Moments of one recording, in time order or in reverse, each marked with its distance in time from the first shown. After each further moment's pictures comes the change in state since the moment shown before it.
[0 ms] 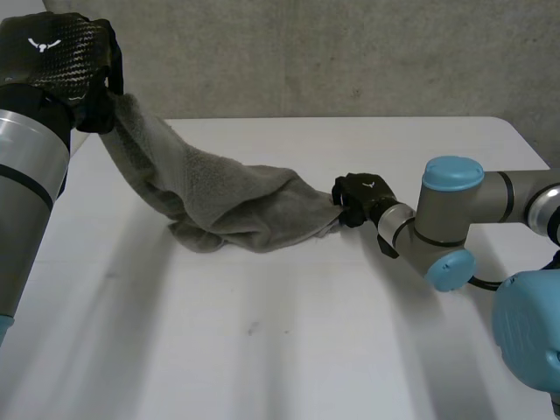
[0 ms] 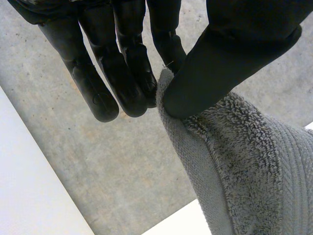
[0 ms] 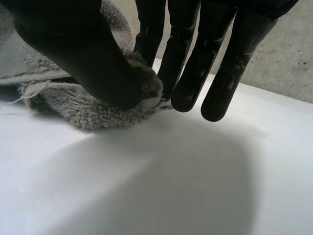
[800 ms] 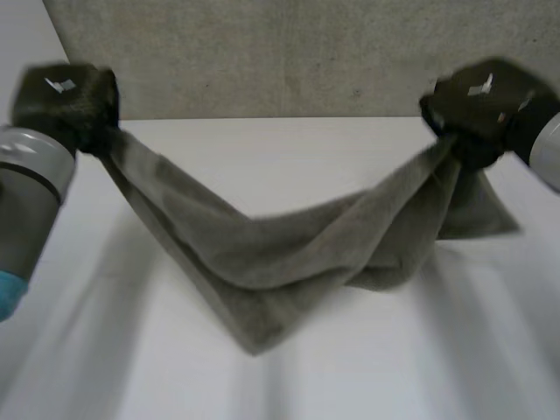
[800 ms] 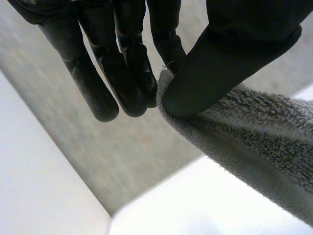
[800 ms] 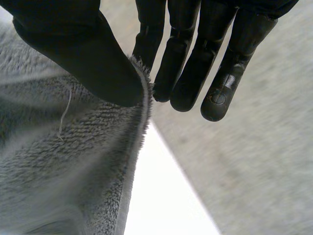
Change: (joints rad) left arm 0.118 -0.138 0.015 -0.043 0.079 0.009; right arm -0.136 -0.959 0.441 0.489 -0.022 -0.634; left_hand 0.000 0.001 0.001 0.000 -0.001; right_hand 0.021 0.050 0.068 0.075 0.069
